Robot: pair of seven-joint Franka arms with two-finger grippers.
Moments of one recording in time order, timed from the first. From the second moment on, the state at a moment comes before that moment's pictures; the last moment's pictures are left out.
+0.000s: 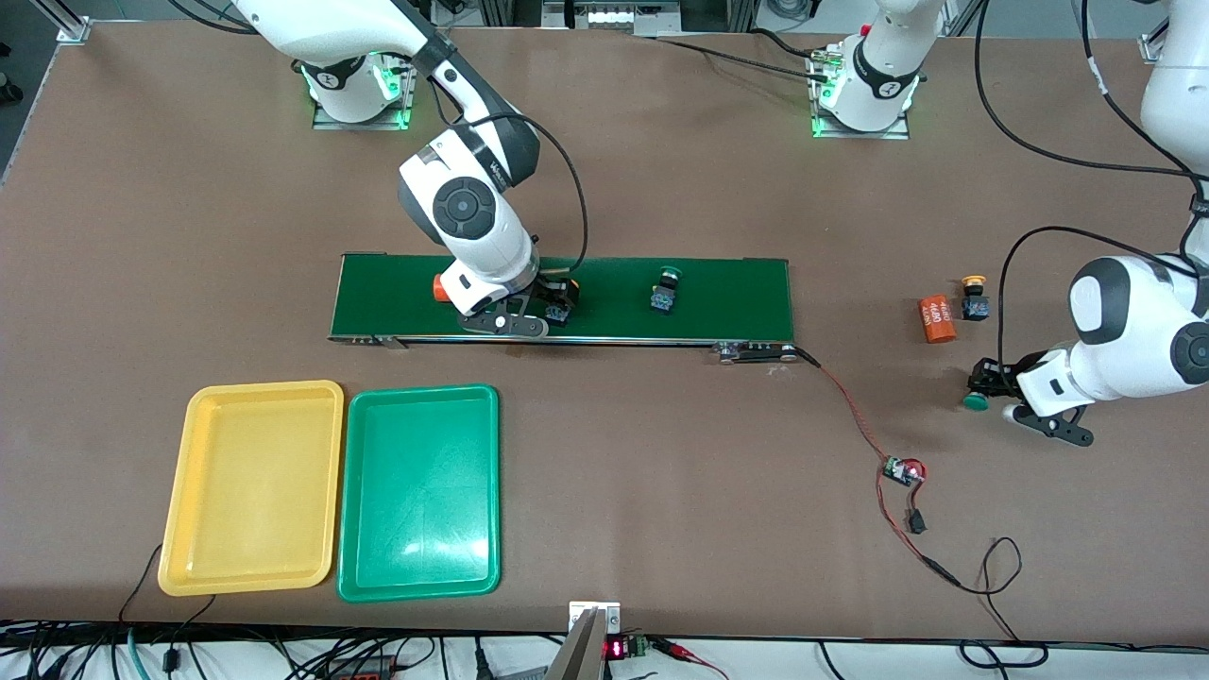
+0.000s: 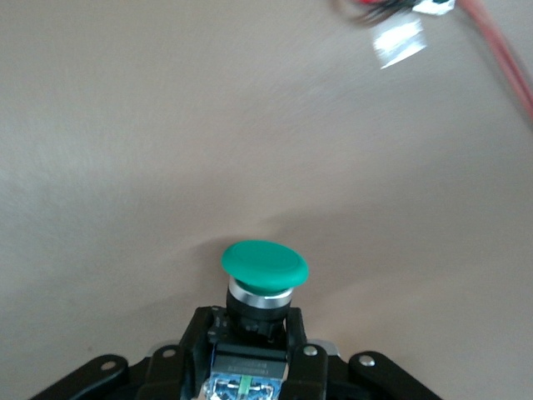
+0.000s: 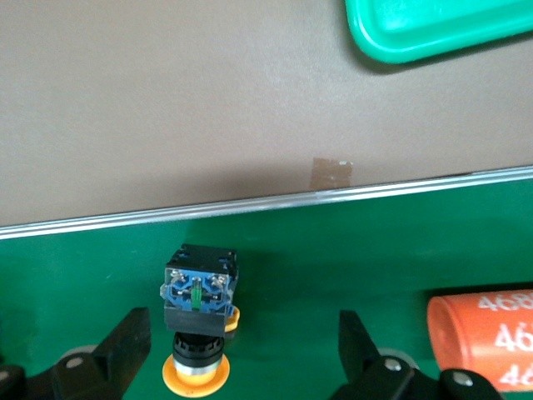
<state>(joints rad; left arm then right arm) 0.61 0.64 -0.47 -1.74 0.27 2.16 0.38 0.36 0.52 0.33 -1.79 -0.06 2.28 0.83</state>
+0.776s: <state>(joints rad) 0.18 0.42 -0.53 -1.85 0.03 1.98 -0.05 0.38 0.58 0.33 -1.79 -0.09 2.30 0.83</state>
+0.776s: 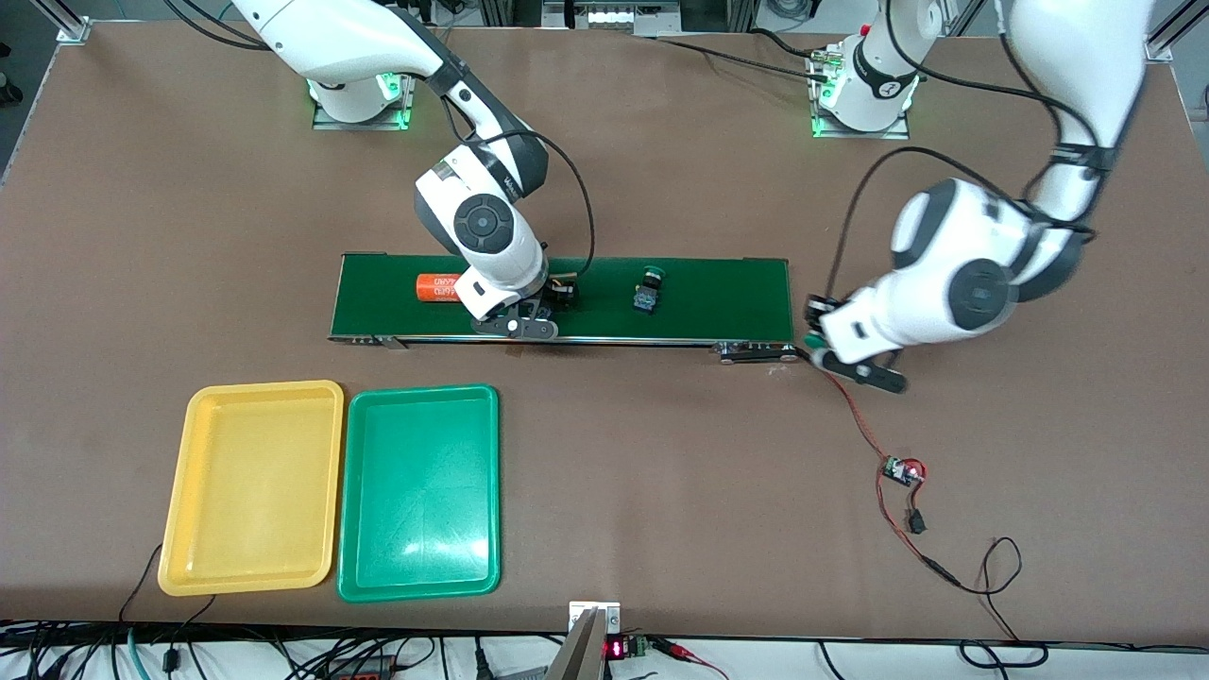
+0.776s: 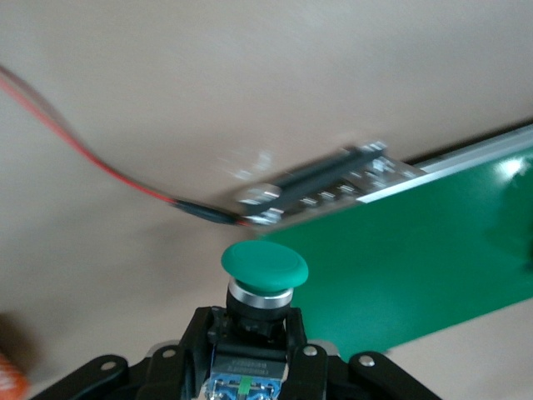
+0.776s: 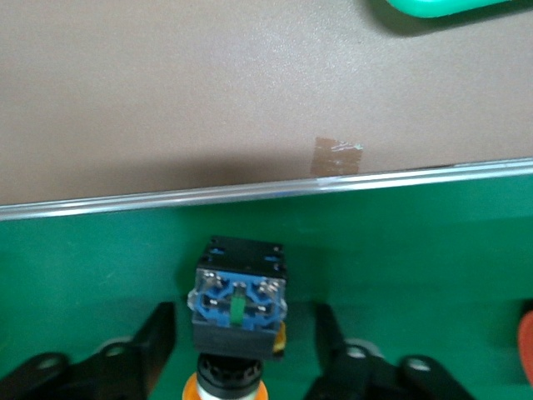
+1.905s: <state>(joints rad) 0.04 0.47 -0.52 -1.92 0.03 2.07 -0.42 0.04 0.48 0.28 -1.56 -0.10 2.04 0.31</state>
